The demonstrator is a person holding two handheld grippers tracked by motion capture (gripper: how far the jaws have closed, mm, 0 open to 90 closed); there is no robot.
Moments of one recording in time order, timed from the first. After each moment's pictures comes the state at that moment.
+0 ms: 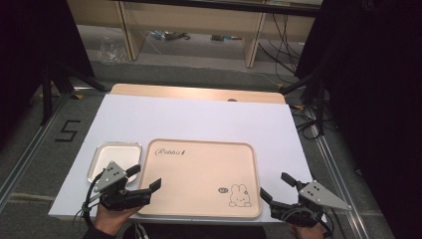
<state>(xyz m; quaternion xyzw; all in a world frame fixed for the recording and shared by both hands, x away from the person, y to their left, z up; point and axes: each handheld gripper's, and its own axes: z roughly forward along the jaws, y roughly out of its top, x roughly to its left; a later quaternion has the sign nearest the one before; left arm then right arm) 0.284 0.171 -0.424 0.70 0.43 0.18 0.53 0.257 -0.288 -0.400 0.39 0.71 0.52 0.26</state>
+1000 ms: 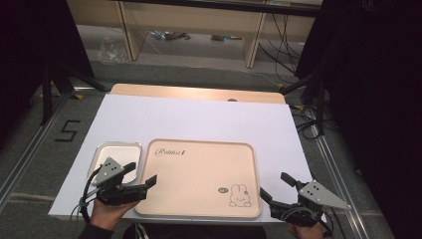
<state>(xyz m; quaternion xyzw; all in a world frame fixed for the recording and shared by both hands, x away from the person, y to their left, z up) 0.298 0.185 -0.425 0.71 0.45 0.19 0.51 0.258 -0.287 -0.401 0.39 0.71 0.52 0.26</state>
